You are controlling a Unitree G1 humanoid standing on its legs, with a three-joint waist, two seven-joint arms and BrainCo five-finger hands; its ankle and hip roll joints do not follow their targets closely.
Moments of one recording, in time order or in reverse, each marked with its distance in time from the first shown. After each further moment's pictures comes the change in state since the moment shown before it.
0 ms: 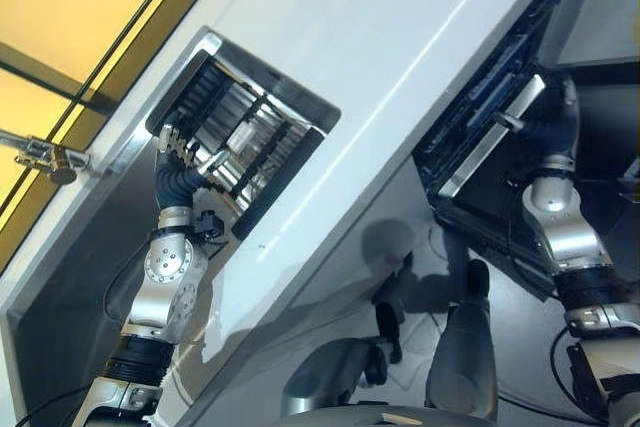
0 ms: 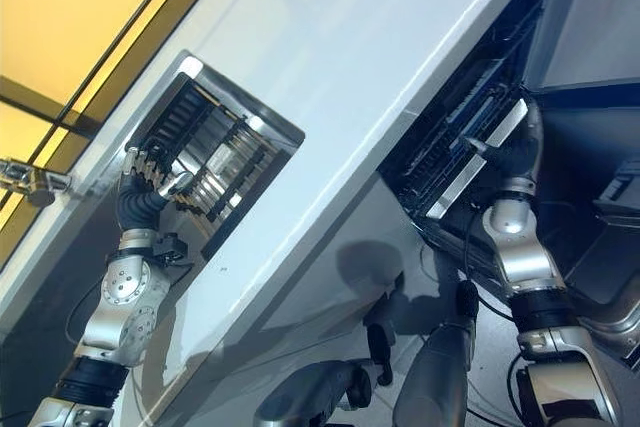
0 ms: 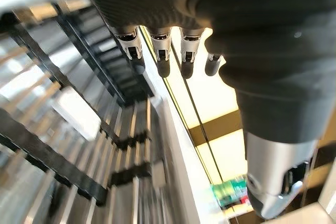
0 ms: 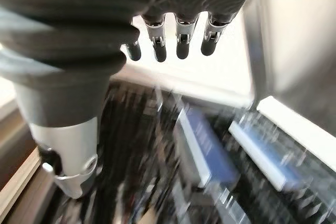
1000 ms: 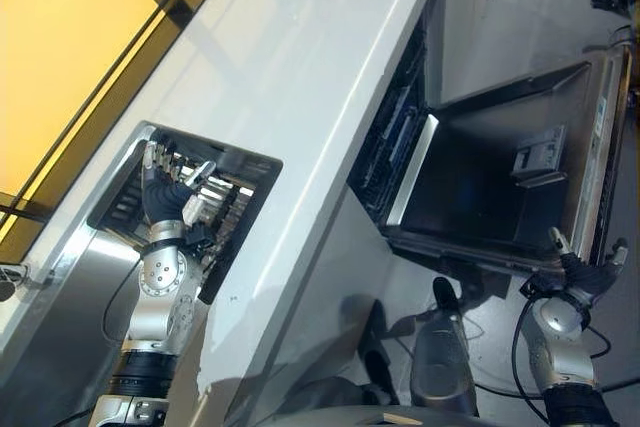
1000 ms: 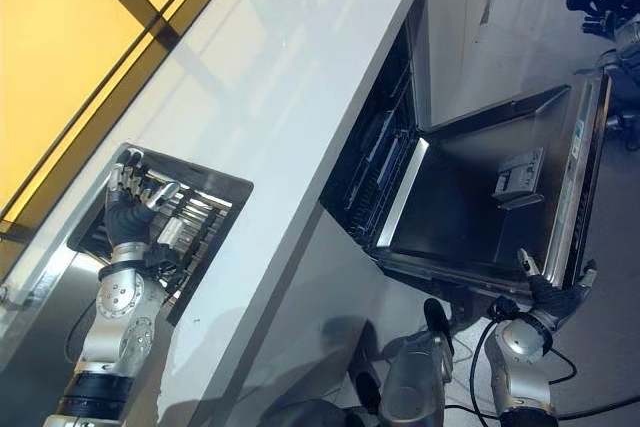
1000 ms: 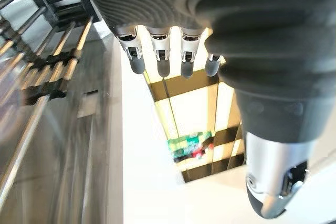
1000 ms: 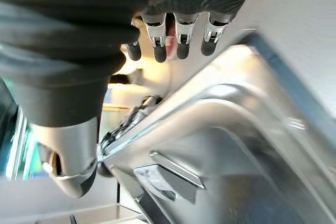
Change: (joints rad) left arm 0.055 -0.075 0.050 0.069 0.039 -0.012 -0.018; right arm 0.428 0.281 -0.171 0.074 0.316 -0.339 -0.220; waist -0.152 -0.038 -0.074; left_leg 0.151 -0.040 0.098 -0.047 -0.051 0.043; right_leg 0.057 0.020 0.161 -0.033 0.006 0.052
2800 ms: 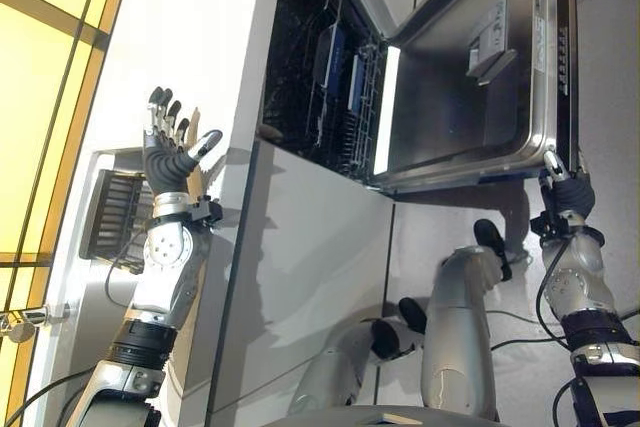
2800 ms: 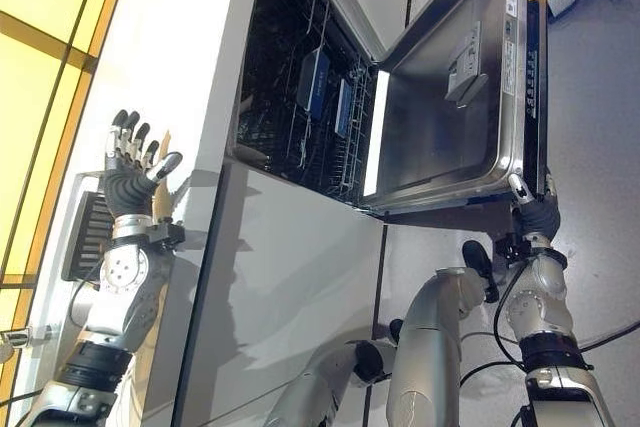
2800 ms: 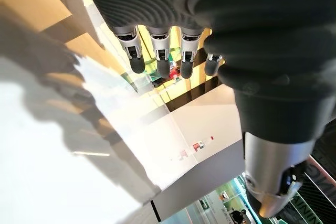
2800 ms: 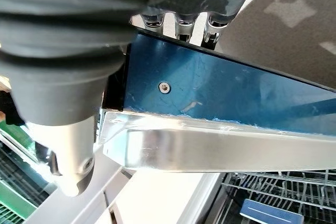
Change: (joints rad) left arm -0.111 0.080 -0.093 -0.022 -0.050 -0.109 0.040; right arm -0.292 -0.226 0.116 0.184 0.543 0.031 0.724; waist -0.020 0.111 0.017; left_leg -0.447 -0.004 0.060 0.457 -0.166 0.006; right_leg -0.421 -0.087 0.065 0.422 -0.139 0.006
